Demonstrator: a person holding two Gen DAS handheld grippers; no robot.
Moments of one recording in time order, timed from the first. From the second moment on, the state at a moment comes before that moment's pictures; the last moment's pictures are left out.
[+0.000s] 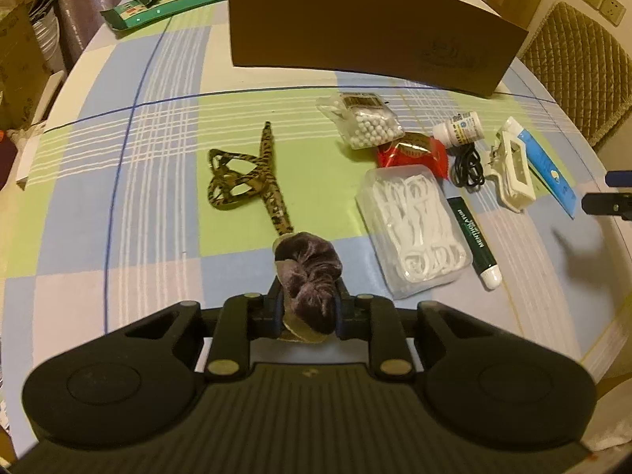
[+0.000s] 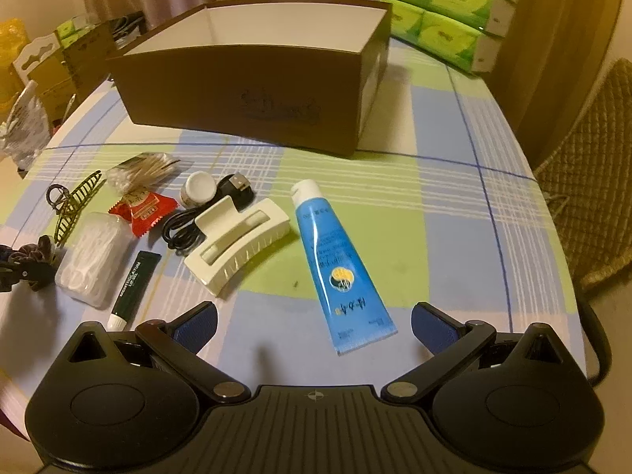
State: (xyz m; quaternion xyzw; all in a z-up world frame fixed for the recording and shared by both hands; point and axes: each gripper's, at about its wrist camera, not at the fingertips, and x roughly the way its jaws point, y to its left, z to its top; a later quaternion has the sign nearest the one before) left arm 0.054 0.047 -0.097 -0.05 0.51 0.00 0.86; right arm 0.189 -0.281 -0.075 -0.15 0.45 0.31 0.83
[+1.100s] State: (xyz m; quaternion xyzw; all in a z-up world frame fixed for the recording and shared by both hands) left arm 0.046 0.071 -0.074 -0.11 0.49 0.12 0.86; right arm 0.263 -0.247 -0.124 -0.20 0.41 0.41 0.79
